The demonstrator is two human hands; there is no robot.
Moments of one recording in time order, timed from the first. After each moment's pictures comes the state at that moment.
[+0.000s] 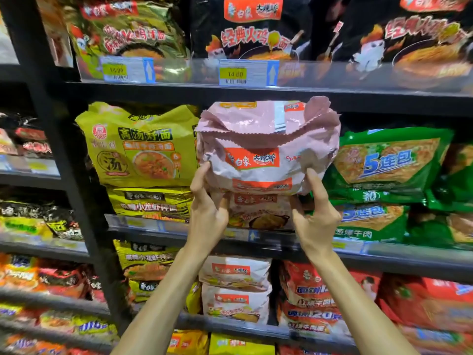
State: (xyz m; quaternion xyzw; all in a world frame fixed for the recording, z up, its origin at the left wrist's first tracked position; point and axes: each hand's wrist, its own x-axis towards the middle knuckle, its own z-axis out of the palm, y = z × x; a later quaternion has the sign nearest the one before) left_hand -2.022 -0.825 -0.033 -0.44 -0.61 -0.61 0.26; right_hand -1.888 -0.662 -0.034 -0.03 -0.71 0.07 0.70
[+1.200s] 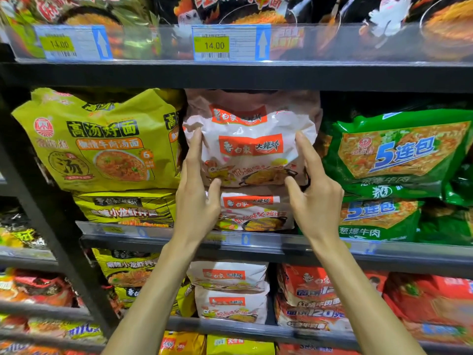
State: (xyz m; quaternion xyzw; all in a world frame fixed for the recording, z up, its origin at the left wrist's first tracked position) left_hand -2.031 -0.806 -0.003 -0.45 -0.66 -0.56 0.24; right_hand -1.898 -0.650 -0.006 -0.13 -0.79 0.11 0.59
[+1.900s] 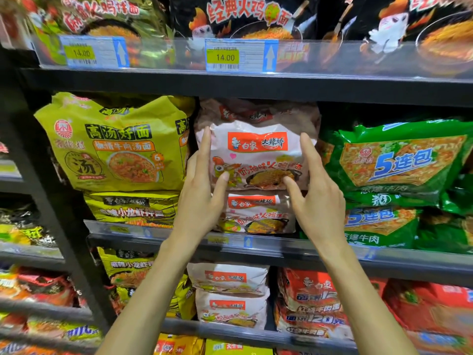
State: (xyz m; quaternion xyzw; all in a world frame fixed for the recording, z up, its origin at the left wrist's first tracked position) left_hand -2.029 -0.814 0.010 -0.45 -0.70 -0.51 0.21; right_hand -1.888 -0.666 0.012 -0.21 -0.83 0.09 0.51
